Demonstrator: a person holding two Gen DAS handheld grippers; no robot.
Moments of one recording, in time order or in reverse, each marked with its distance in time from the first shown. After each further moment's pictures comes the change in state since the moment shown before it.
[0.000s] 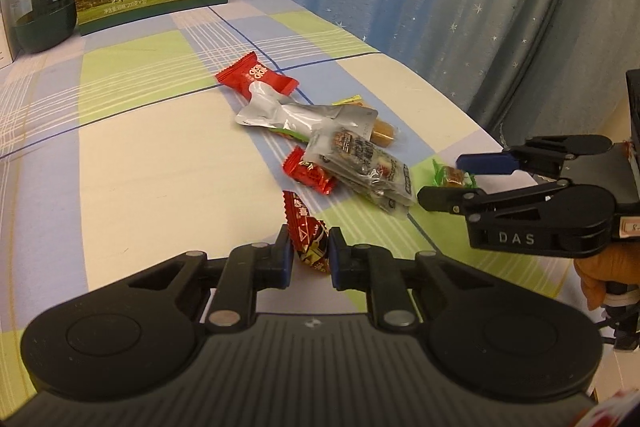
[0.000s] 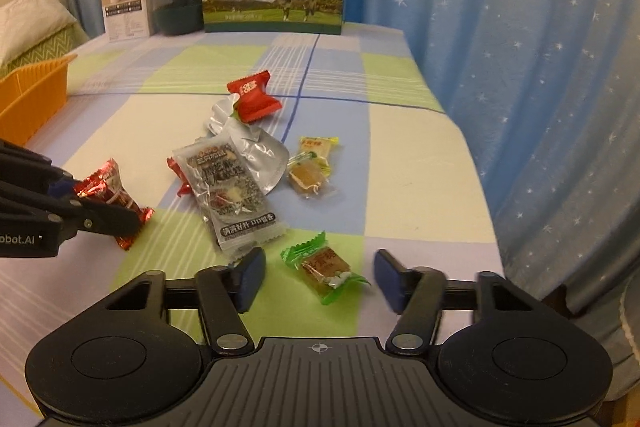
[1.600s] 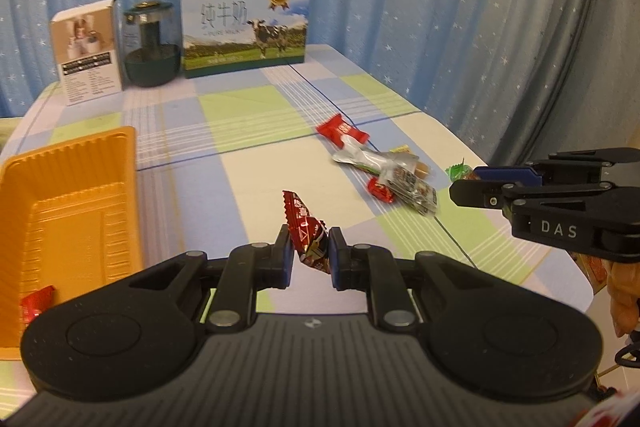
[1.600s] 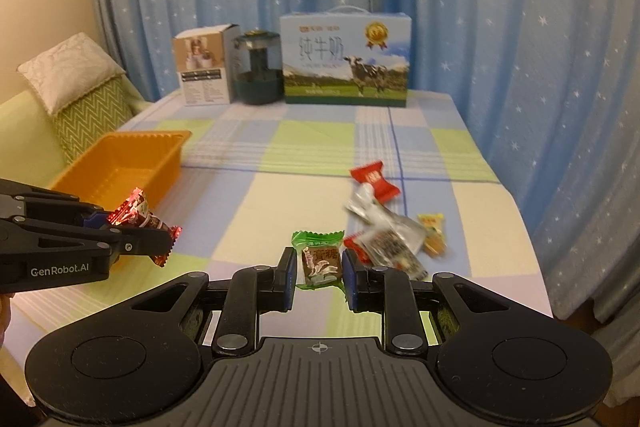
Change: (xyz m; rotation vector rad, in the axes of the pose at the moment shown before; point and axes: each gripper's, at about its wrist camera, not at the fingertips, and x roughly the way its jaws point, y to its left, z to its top) left arm -0.166 0.037 -0.017 -0.050 -0.120 0.133; right arm -0.117 0.125 0.045 0.018 -0.123 0.080
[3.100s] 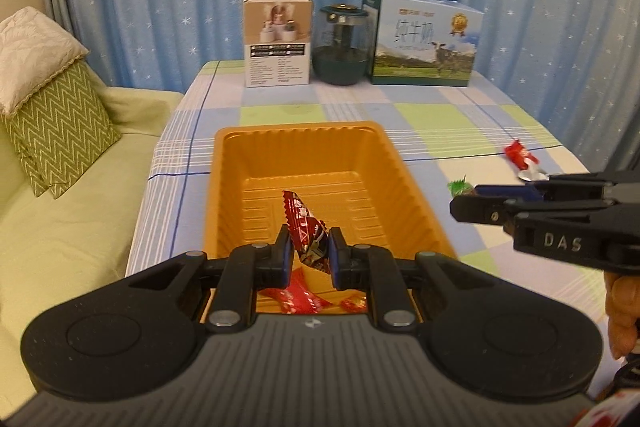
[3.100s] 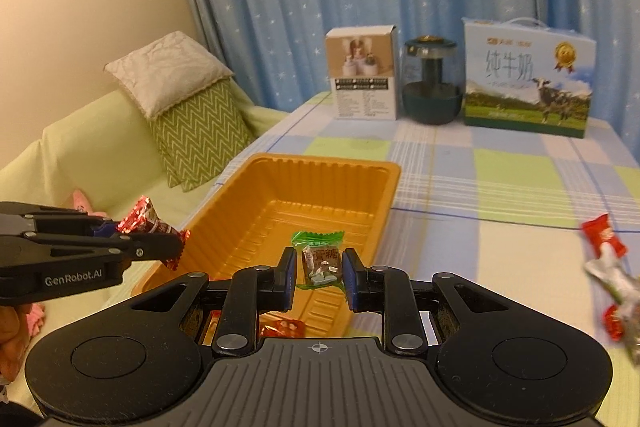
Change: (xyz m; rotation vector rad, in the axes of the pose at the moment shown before) left arm -0.075 0.196 -0.027 -0.148 -0.025 0.263; right arm 0.109 0.185 0.046 -0.036 0.013 0.290
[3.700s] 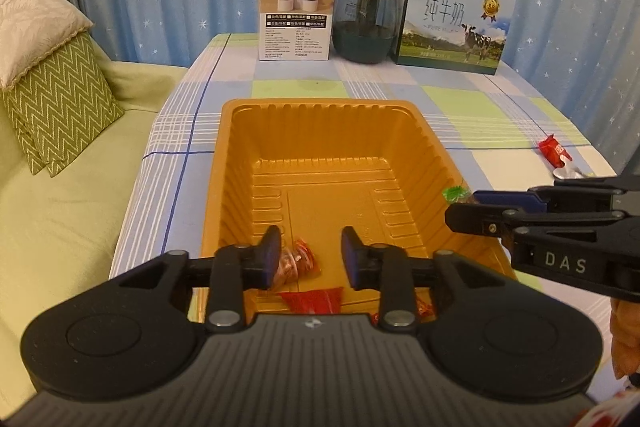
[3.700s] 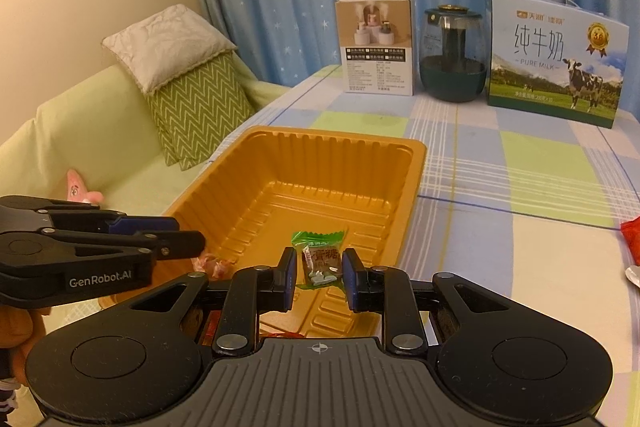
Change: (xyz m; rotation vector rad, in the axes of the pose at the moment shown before) left arm 0.054 0.017 -0.004 -0.046 0.045 0.020; right arm 0.052 -0.001 -0.001 -0.022 0.058 0.011
